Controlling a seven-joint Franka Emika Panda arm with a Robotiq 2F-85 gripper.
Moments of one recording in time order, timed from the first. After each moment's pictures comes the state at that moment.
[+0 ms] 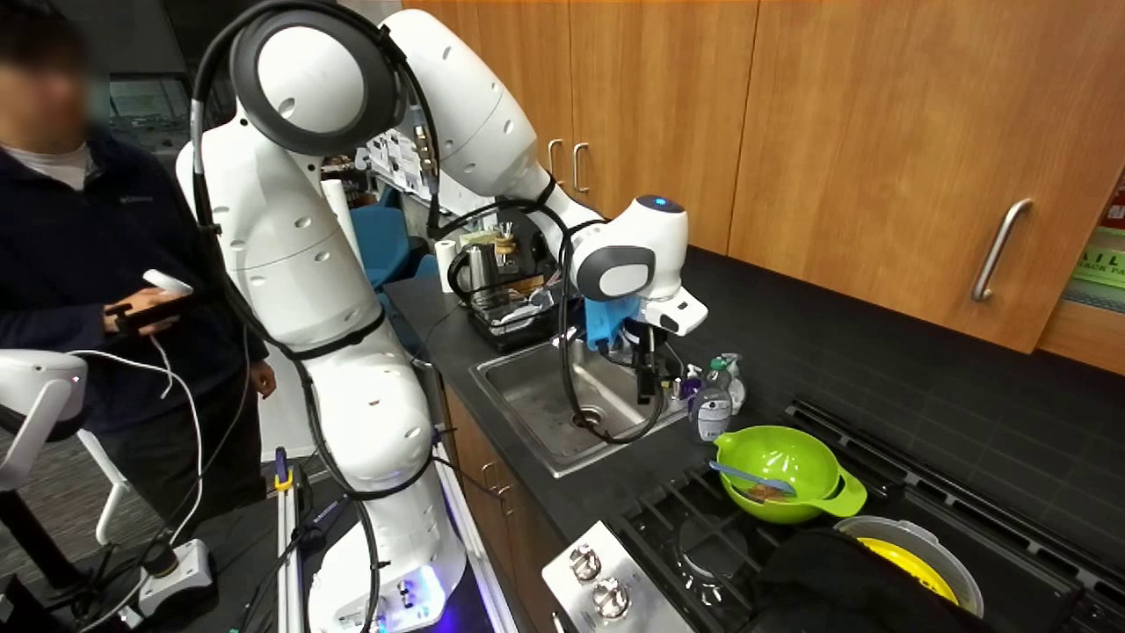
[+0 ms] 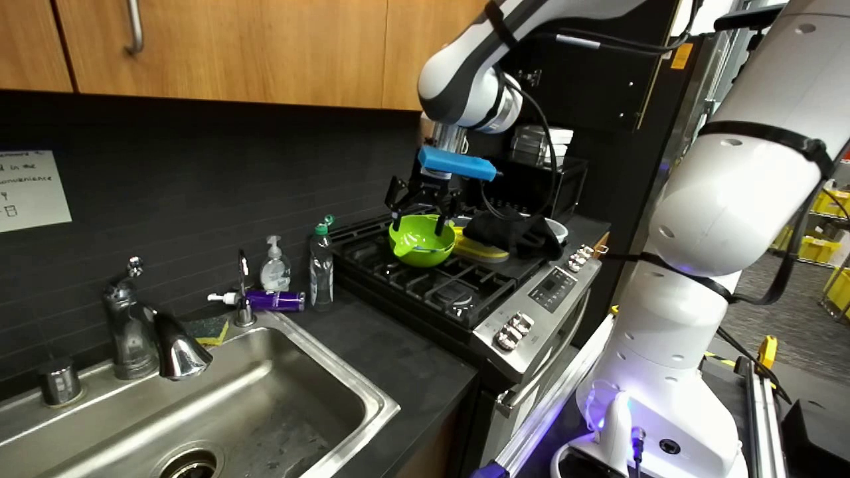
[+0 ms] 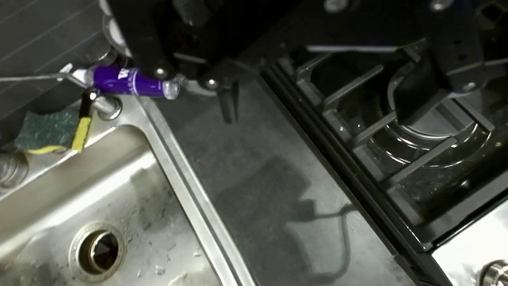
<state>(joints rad) -0.01 -0.20 0.02 -2.62 0.23 2.47 0.36</state>
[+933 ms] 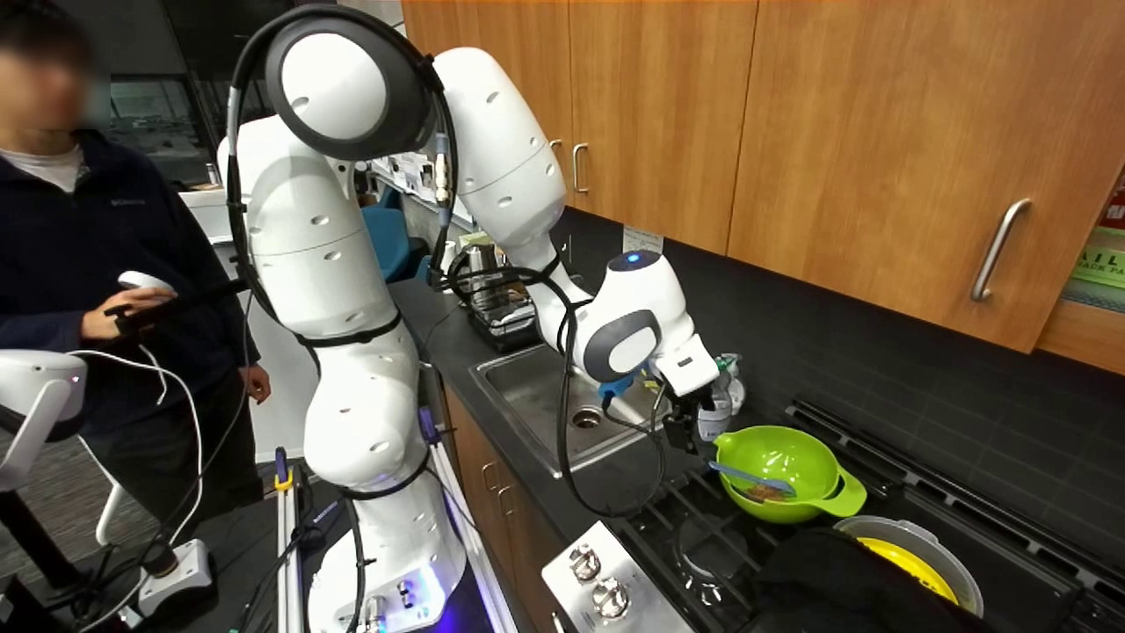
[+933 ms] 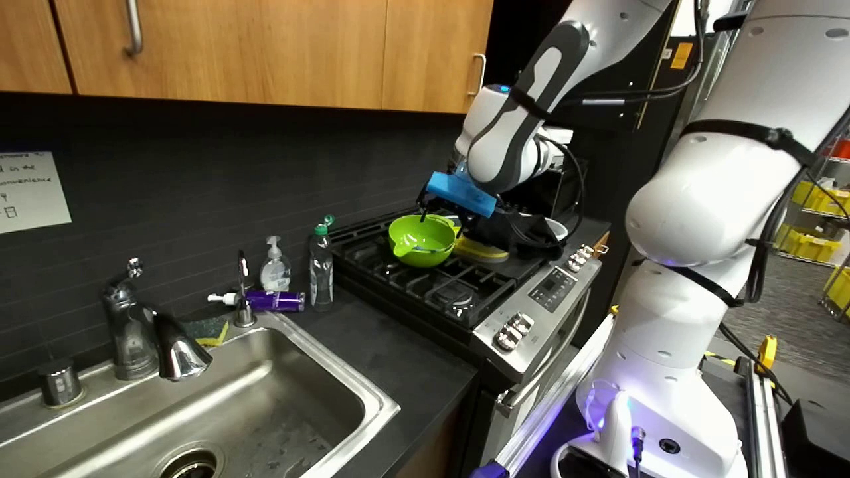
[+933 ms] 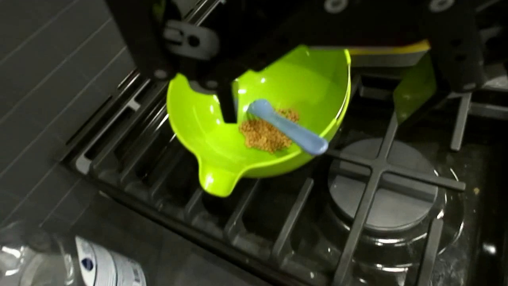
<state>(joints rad) -0.28 -0.09 0.03 -2.77 -0.26 3.09 1.07</state>
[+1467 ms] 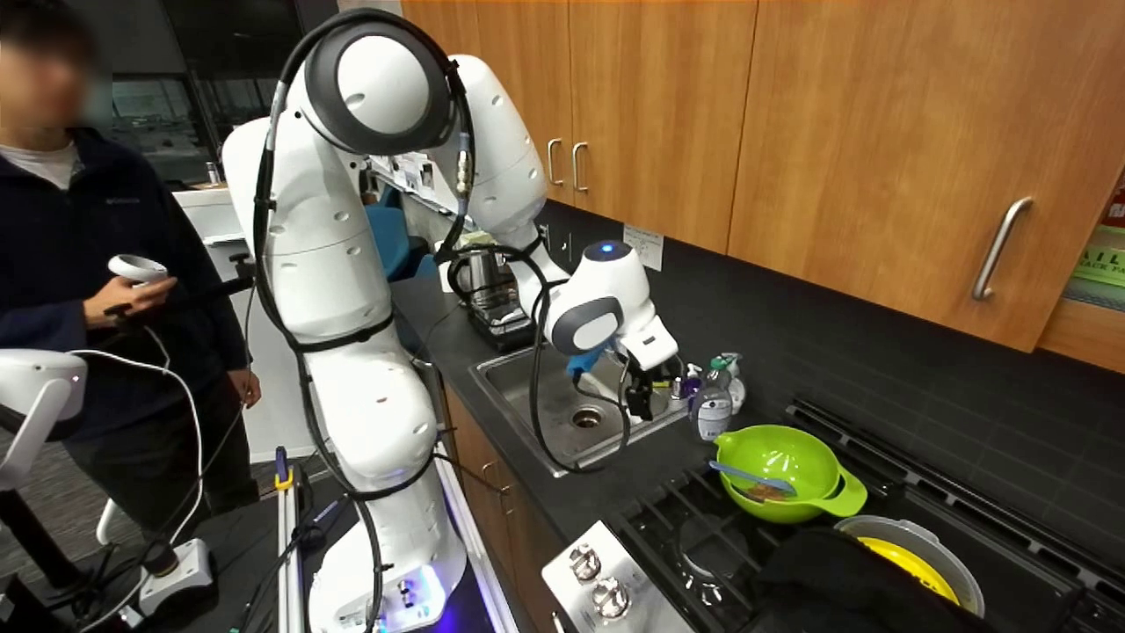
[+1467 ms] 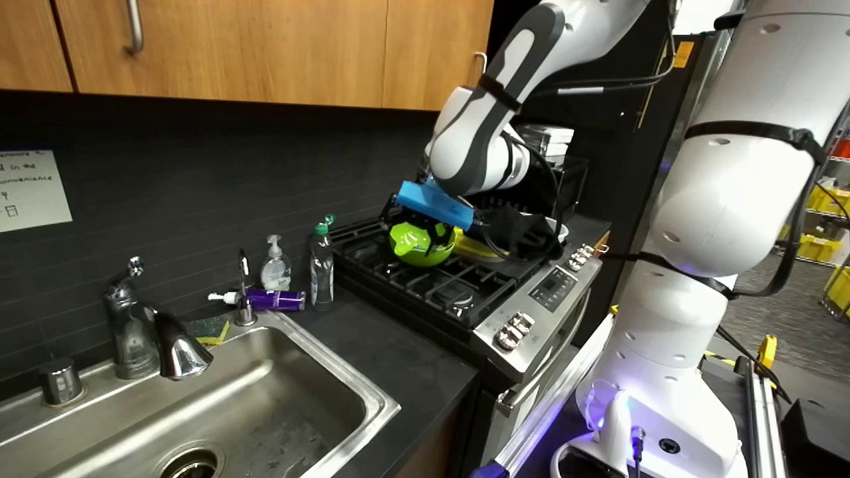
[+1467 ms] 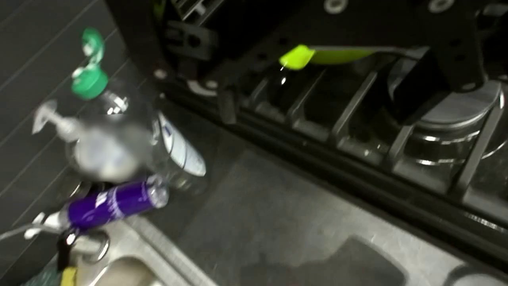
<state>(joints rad) 0.06 -0.07 0.02 -2.78 0.15 3.06 0.84</state>
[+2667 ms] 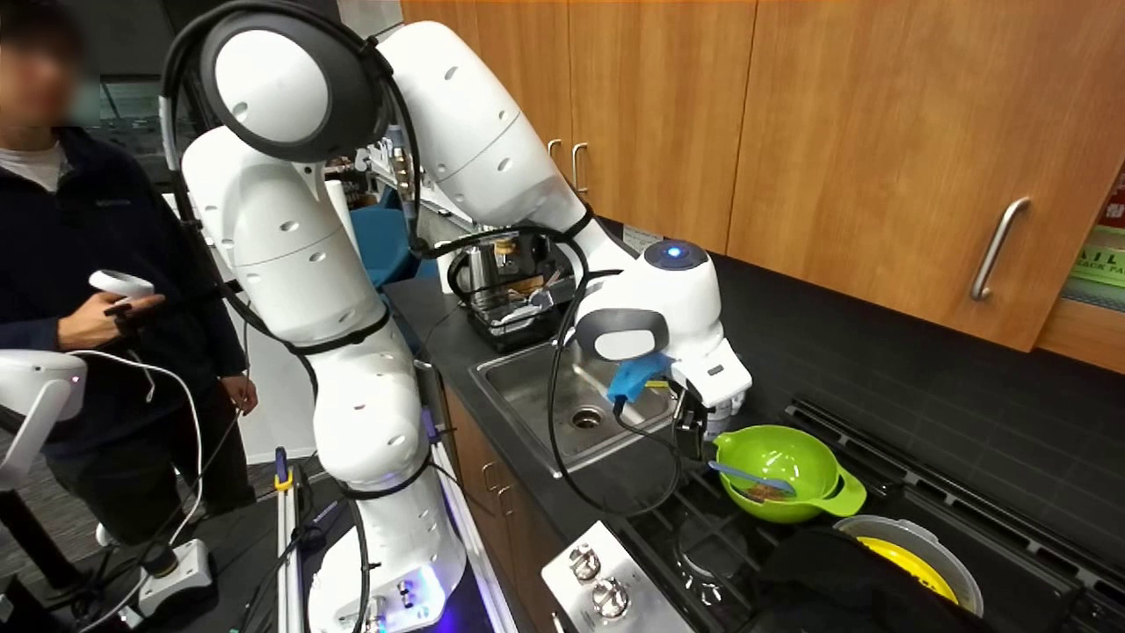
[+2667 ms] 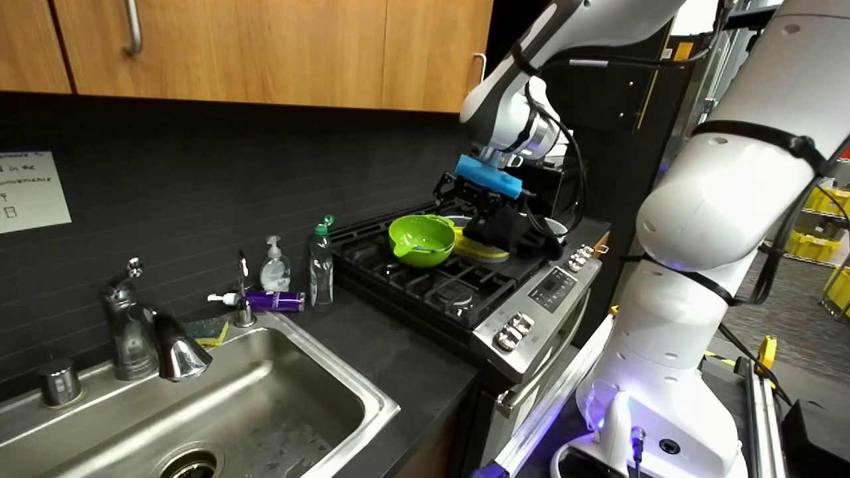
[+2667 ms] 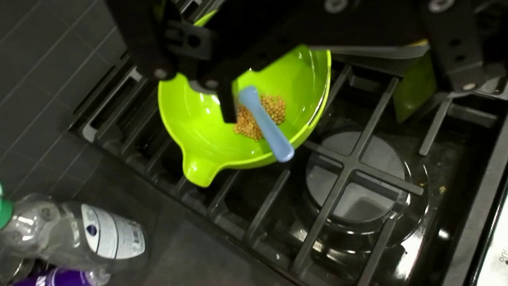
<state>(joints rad) -0.14 -0.19 -0.14 -2.73 0.34 2.81 0.37</state>
